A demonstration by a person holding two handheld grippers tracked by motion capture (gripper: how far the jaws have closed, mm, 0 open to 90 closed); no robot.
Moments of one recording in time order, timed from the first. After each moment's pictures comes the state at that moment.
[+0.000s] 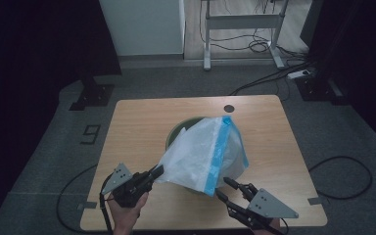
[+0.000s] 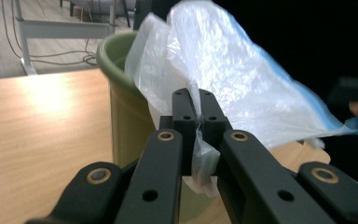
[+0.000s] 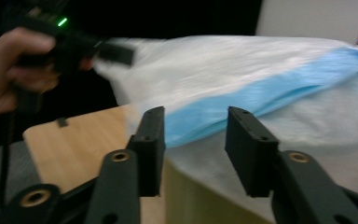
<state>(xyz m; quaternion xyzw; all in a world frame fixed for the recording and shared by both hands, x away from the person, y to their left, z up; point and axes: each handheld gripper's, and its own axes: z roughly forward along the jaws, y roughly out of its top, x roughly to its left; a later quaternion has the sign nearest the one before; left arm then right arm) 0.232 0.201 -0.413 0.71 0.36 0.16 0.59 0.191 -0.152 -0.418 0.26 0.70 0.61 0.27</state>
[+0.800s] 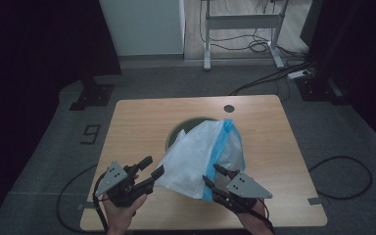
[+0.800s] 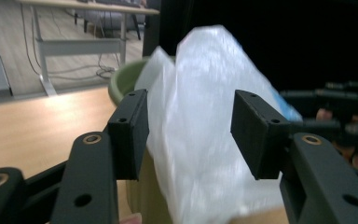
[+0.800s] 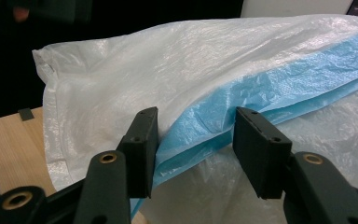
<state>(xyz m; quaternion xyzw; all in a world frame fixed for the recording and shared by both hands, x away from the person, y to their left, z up) 0.231 0.196 -0.373 0.70 0.35 0.20 0.59 0.223 -0.115 -0.414 0.28 0.73 0.55 0.29</state>
